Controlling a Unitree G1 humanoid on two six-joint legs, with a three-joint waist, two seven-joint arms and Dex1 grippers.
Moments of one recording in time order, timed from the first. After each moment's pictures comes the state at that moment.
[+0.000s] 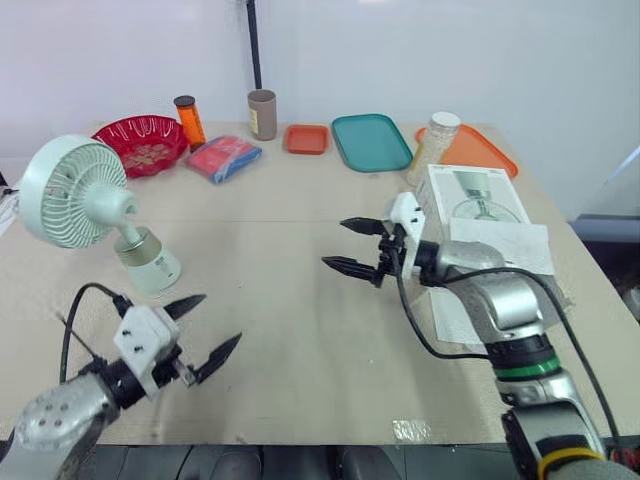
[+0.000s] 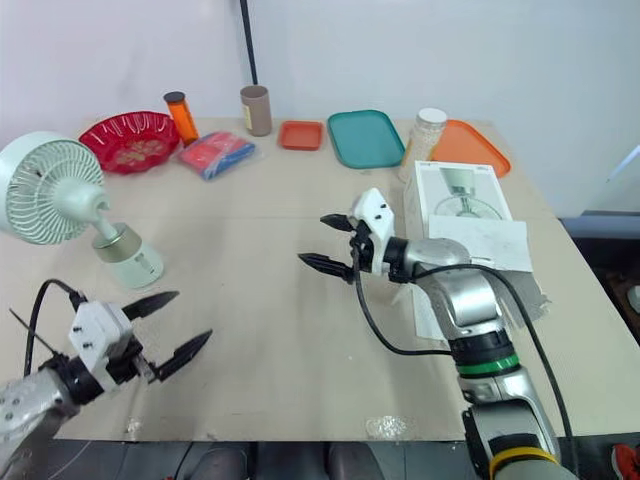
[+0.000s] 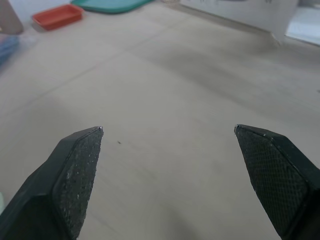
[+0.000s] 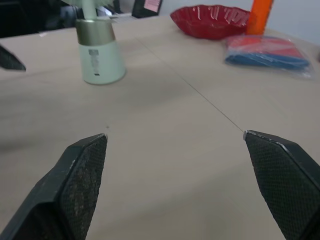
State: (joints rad) left arm 0.45 0.56 0.26 -0.77 -0.39 0.29 -0.64; right arm -0.64 -0.46 0.12 0.05 0.37 0.41 0.96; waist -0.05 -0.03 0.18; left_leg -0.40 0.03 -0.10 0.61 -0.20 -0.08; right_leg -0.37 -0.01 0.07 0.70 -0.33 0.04
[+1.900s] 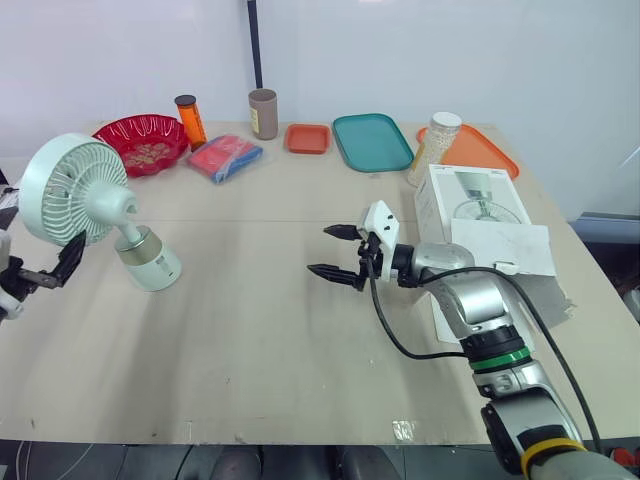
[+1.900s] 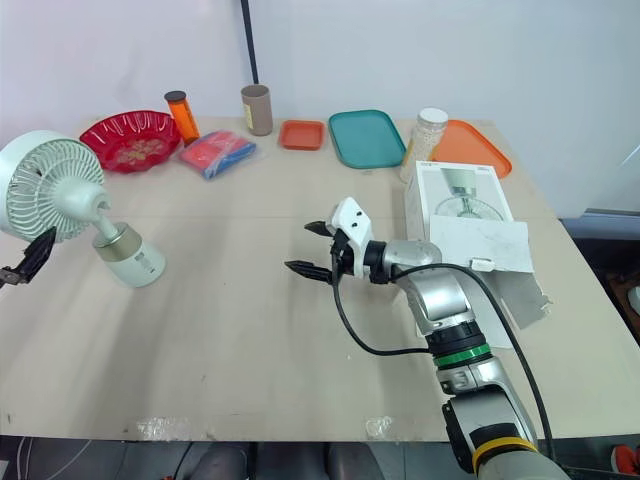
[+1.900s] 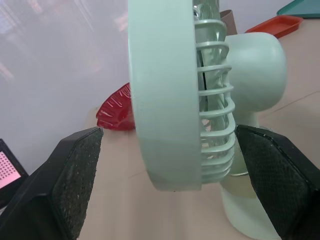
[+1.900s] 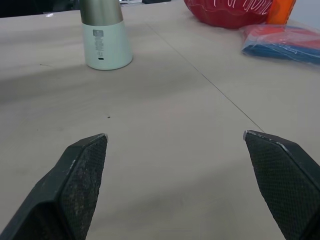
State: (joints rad) left arm 0.08 0.72 0.66 -0.28 -0.39 0.22 -0.56; right arm -0.65 -0.41 0.18 0.15 0.27 0.31 0.95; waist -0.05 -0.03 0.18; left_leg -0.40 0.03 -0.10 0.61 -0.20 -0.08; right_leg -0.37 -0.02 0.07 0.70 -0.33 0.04
